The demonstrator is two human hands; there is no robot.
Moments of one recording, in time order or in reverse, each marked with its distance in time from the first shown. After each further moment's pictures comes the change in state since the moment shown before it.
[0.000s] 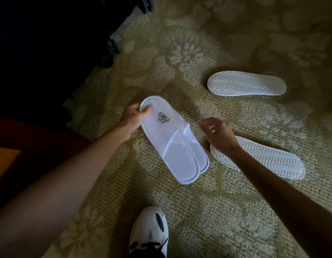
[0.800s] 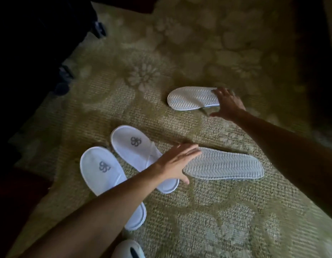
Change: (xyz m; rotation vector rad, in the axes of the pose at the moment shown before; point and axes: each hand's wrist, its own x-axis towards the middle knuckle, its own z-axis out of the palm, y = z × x) left_hand -0.056 -0.006 0.194 1.033 -0.763 1.044; right_hand 0.110 0.082 -0.152 -0.782 -0.032 0.043
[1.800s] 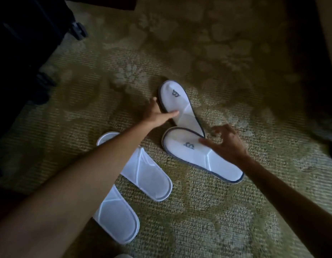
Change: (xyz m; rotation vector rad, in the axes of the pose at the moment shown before) left_hand 0.083 -0.078 -0.101 -0.601 0.236 -0.871; right_hand -0.130 -0.016 0.044 0.561 0.066 0.192
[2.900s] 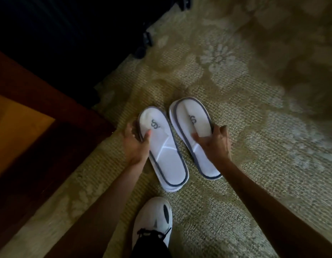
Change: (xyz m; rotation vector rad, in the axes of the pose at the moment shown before) left_hand -0.220 -0.244 -0.026 -0.406 0.809 -0.402; right_hand -0.050 -0.158 0.137 0.088 -0.129 -0.099
